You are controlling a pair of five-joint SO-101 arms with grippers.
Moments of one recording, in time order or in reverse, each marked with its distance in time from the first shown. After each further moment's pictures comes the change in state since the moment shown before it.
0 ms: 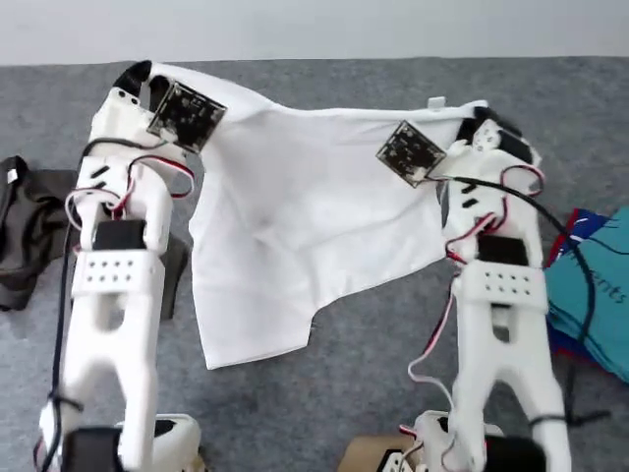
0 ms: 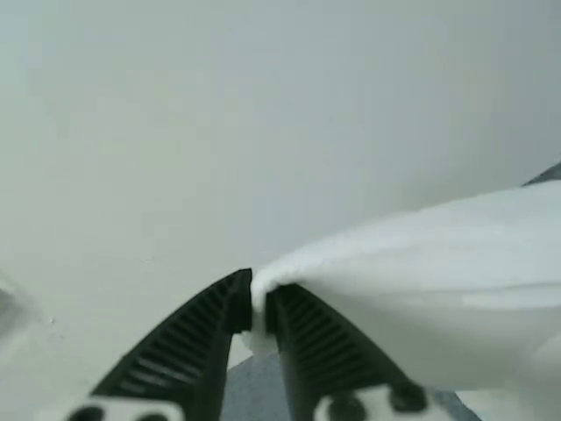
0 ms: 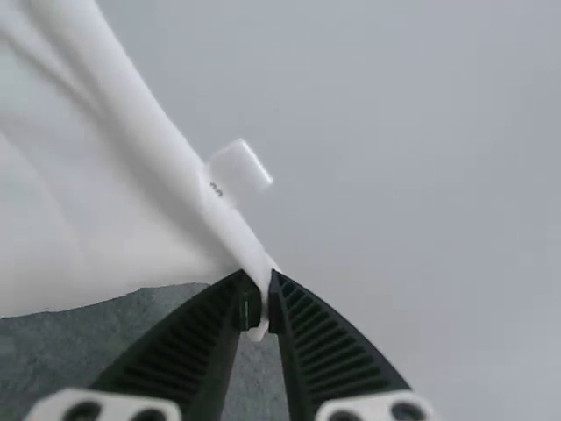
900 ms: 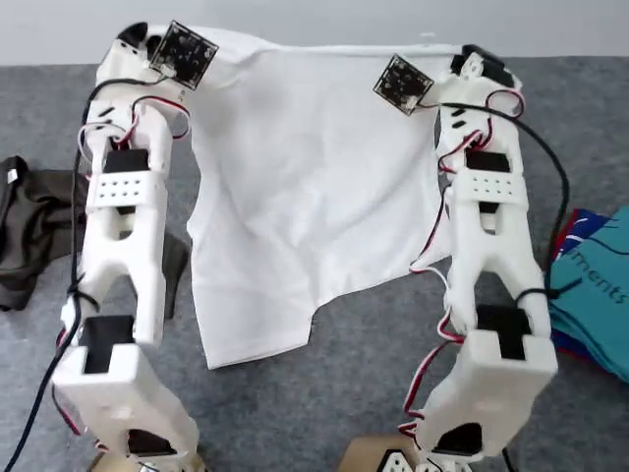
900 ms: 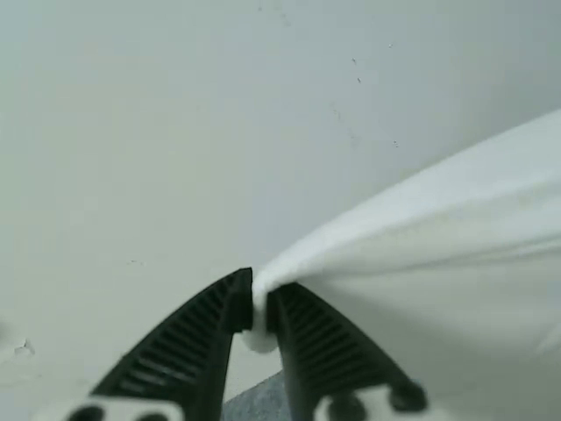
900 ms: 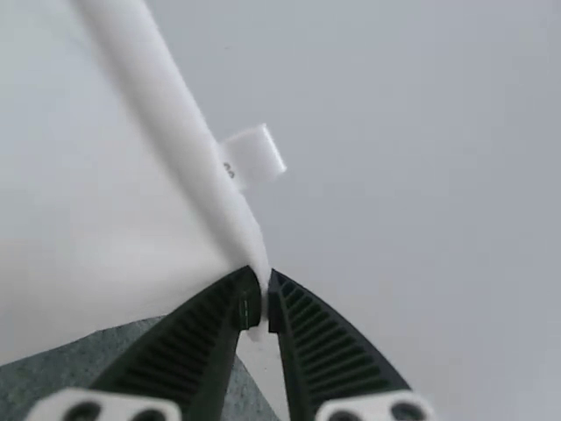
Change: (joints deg) left arm -2.2 33.5 -33.8 -0.9 -0.4; right arm -0.6 40.8 -42.4 -3.3 3.2
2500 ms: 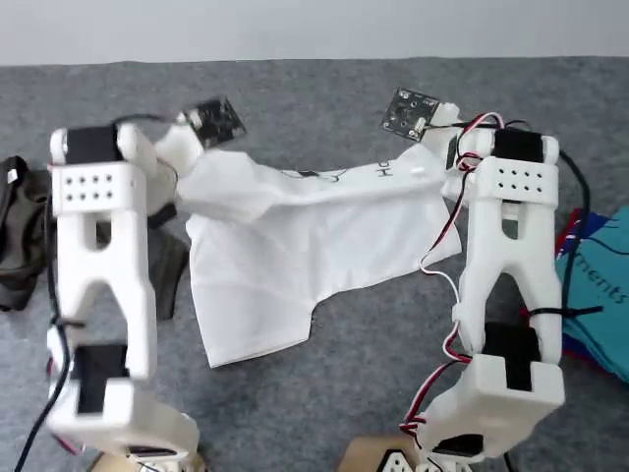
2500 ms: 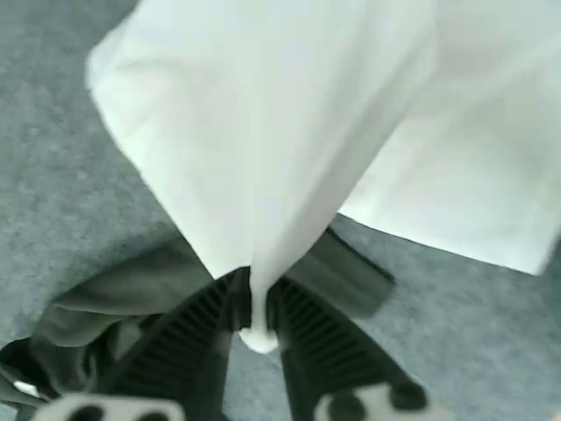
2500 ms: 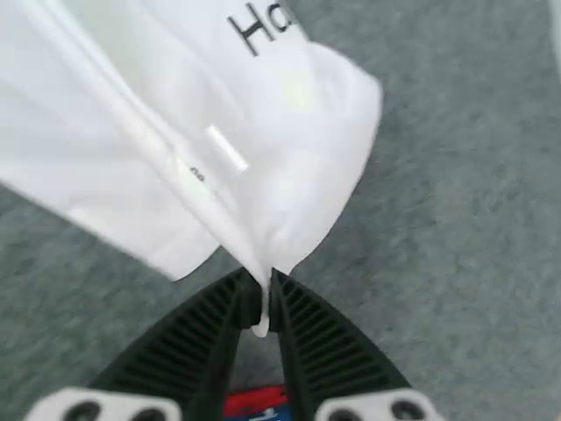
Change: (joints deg) left arm 1.7 -14.9 -5.7 92.4 -21.5; right arm 1.3 -9.8 -6.9 72.1 1.8
